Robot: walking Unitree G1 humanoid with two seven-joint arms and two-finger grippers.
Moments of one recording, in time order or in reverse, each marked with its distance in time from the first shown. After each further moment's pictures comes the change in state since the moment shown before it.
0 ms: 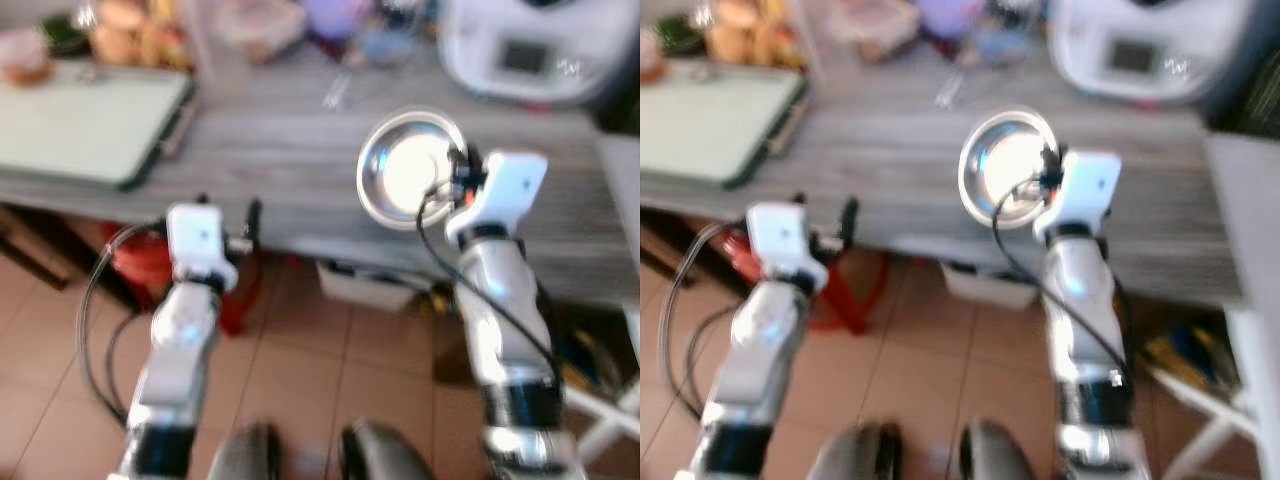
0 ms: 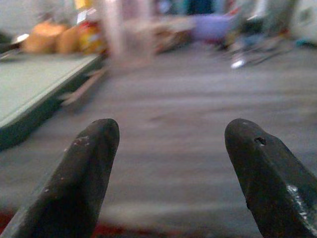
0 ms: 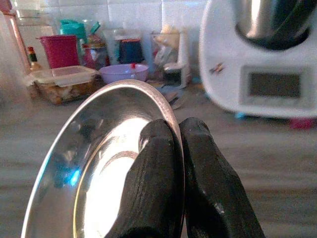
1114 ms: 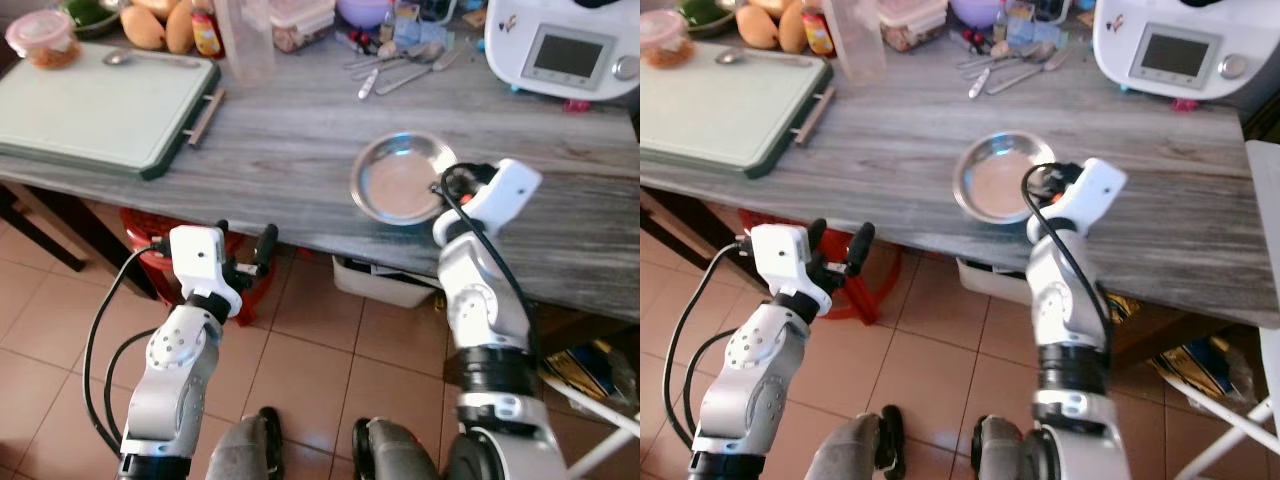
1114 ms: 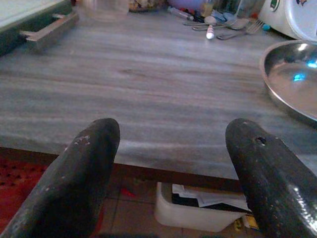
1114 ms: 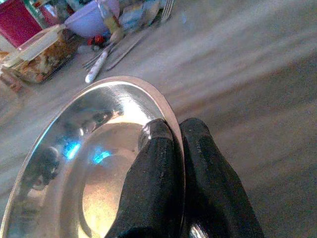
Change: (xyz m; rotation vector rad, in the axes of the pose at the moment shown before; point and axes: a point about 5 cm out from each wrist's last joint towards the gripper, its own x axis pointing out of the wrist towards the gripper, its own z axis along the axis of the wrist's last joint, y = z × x) left arm -0.020 -0.017 -0.003 -0.191 0.096 -0.167; right arm 0.018 -0.007 -0.035 0.412 0.252 -0.178
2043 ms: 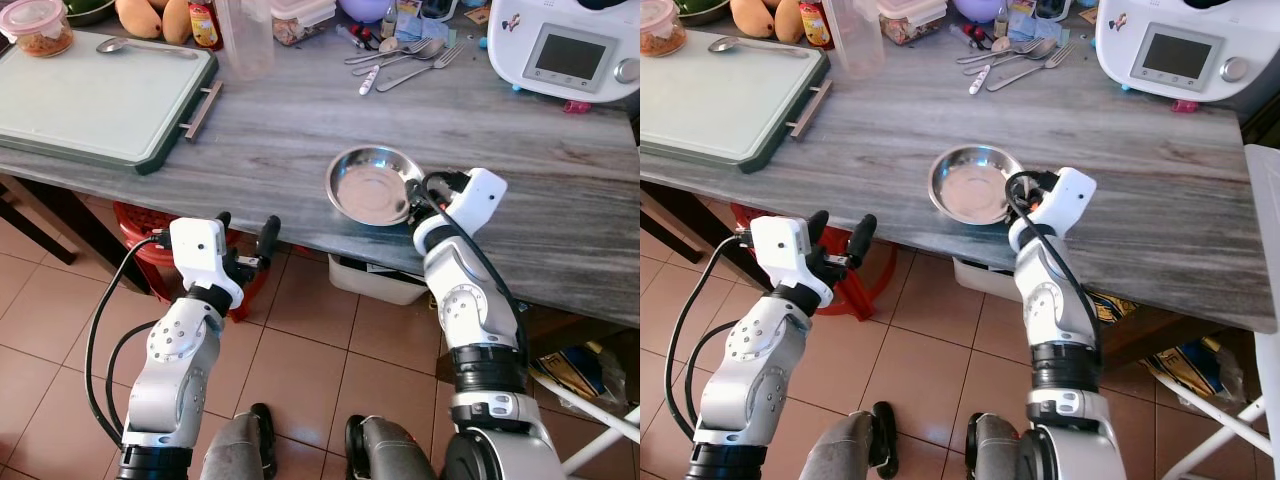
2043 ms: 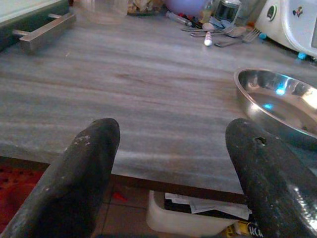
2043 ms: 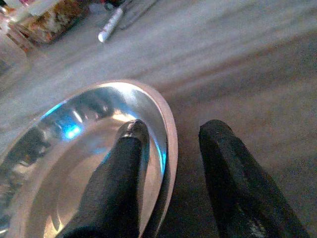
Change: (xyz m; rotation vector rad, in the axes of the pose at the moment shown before) left arm 0.006 0.000 0.008 -0.012 -0.026 -0.014; right arm 0.001 0.006 -0.013 -0.035 0.085 0.076
